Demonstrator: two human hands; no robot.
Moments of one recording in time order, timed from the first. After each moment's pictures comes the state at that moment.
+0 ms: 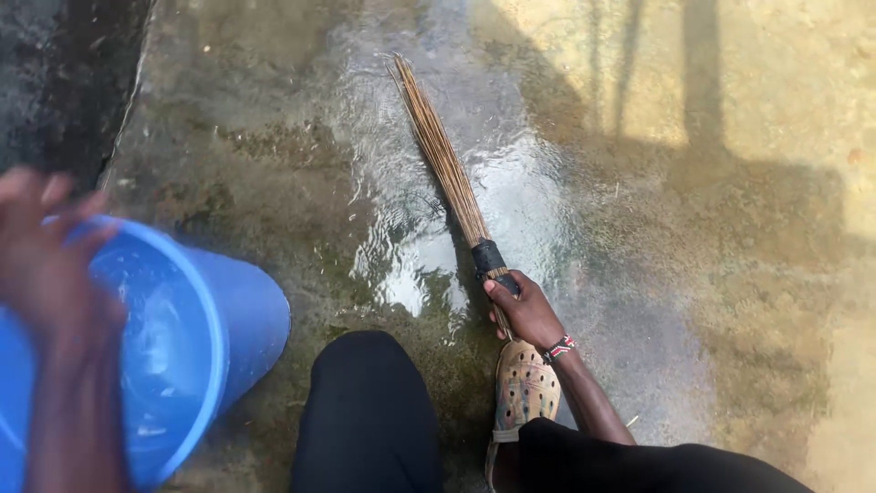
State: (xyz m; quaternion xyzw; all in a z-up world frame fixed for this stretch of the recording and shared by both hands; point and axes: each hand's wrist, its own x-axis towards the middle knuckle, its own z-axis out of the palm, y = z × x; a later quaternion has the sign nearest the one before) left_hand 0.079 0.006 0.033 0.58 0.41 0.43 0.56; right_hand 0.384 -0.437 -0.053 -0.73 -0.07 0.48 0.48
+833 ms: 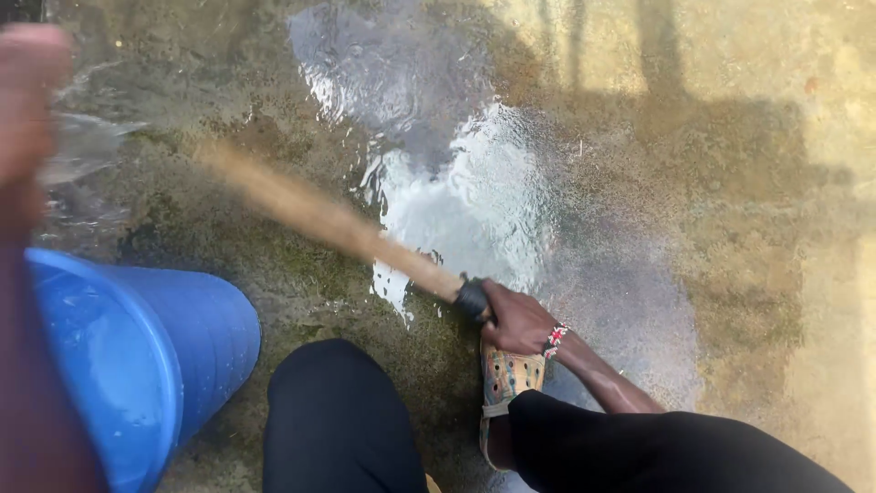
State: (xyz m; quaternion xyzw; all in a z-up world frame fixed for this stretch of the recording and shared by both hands) left_hand 0.198 0.032 0.083 0.79 0.32 0.21 0.48; right_hand 0.374 -0.501 -0.083 -0.79 -0.42 0.40 0.20
